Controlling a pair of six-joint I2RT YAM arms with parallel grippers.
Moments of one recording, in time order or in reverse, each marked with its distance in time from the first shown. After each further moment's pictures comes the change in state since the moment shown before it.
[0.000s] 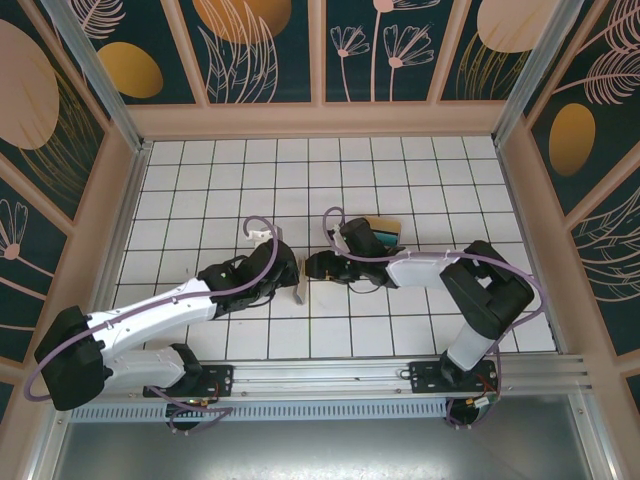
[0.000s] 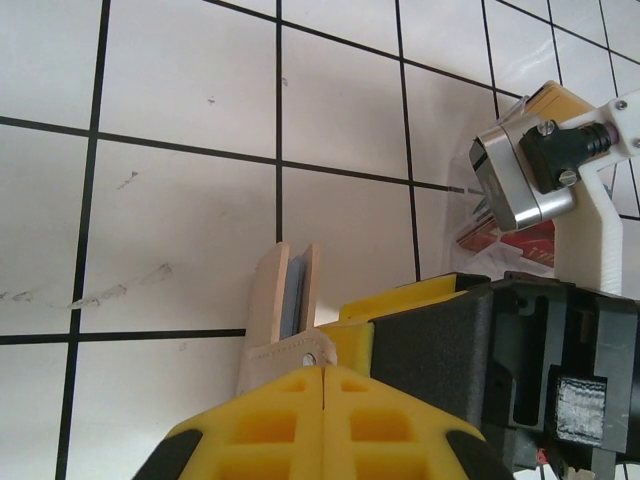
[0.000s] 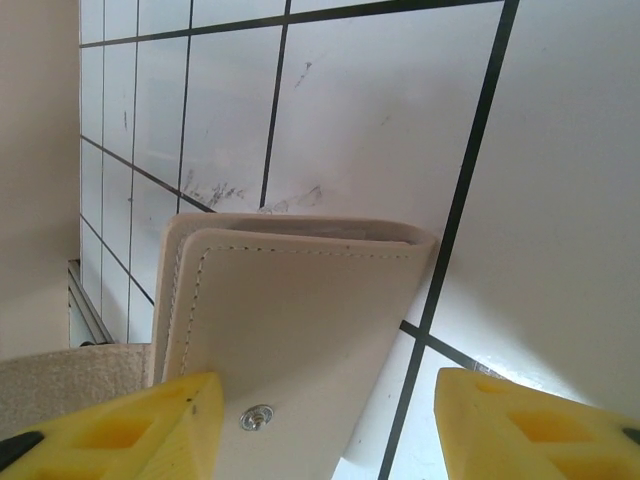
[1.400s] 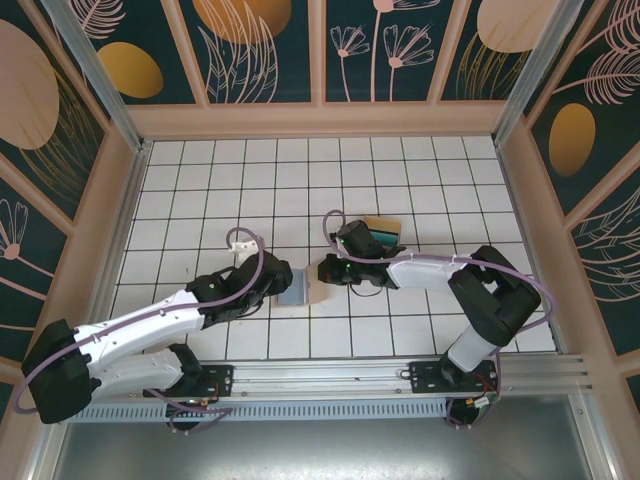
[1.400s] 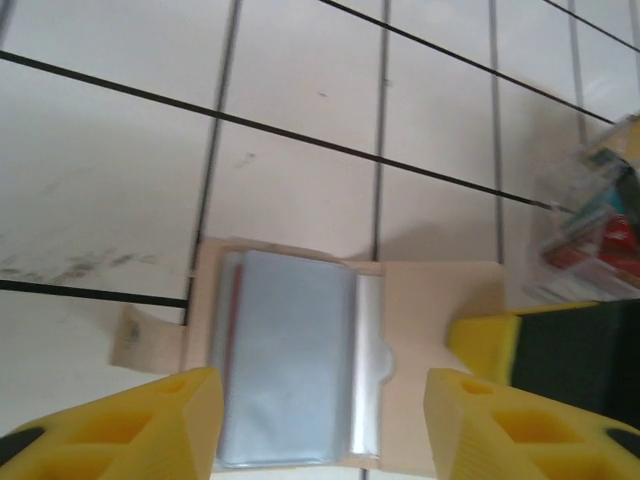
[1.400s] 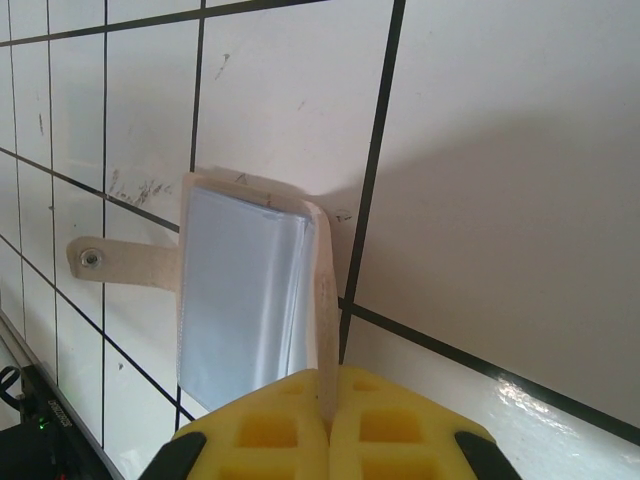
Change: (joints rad) left arm 0.003 -0.101 -0.113 -0.026 -0.056 -0.066; right arm 0.028 -0.048 0.021 -0.164 0.139 -0.018
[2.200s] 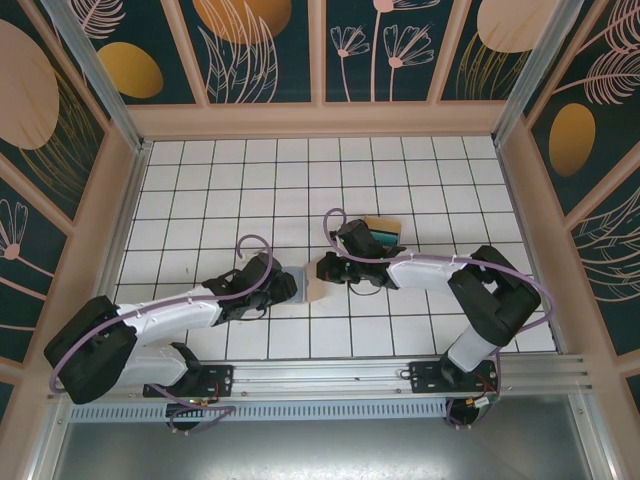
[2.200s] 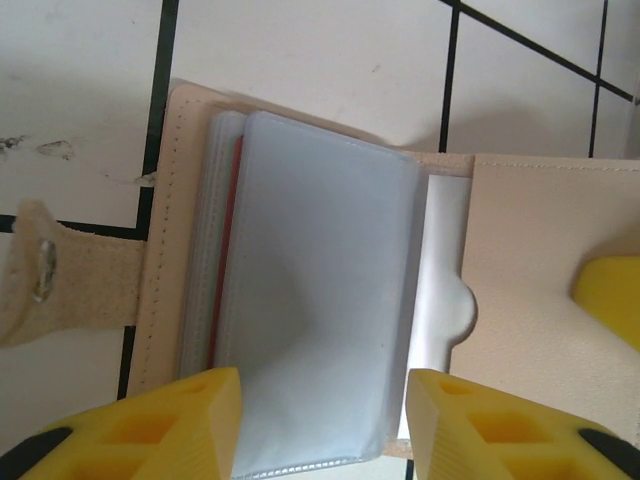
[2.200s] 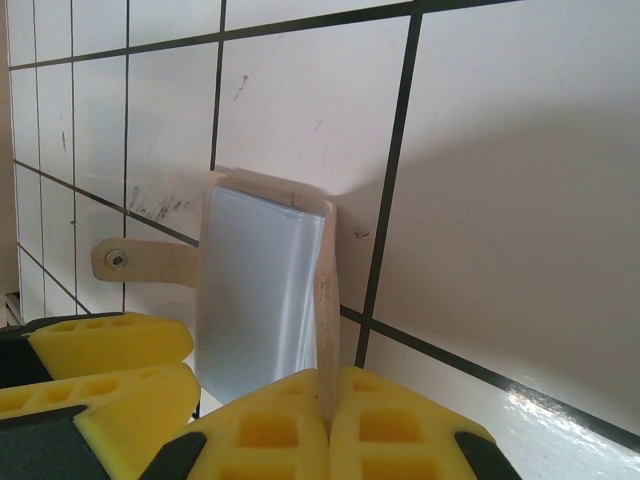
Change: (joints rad) left arm 0.116 0.188 -0.151 0.262 0.272 -0.001; right arm 0.000 0.000 -0.003 0.038 0.000 0.026
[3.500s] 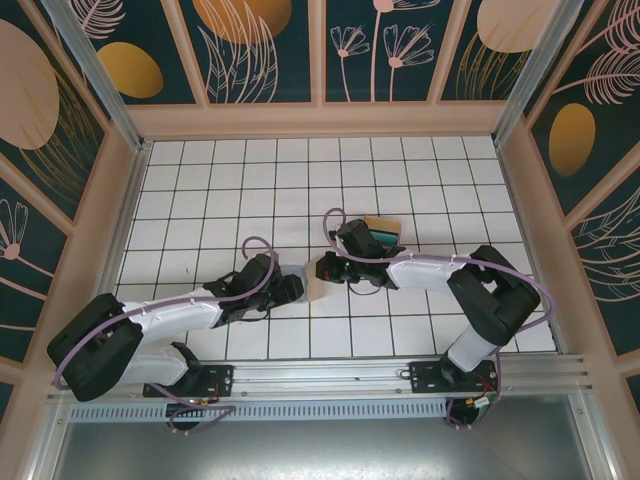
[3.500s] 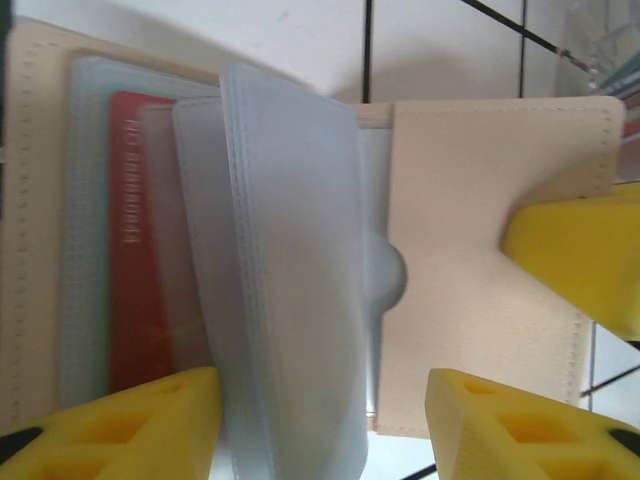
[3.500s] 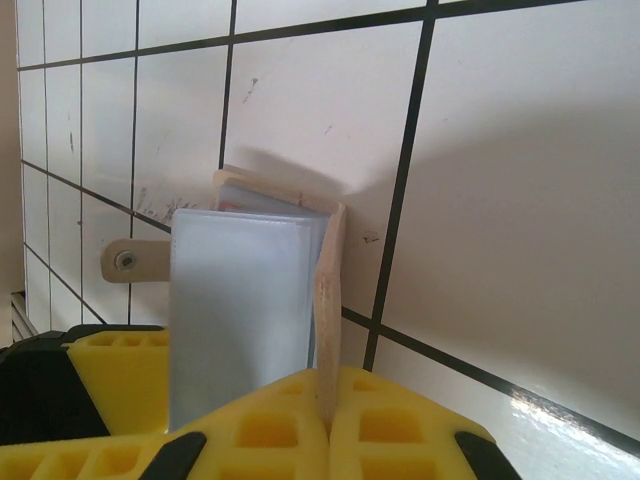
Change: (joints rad) left arm 0.009 0.012 -0.043 0.154 0.136 0.032; right arm 0.002 0.004 0.000 0.017 -0.005 0.000
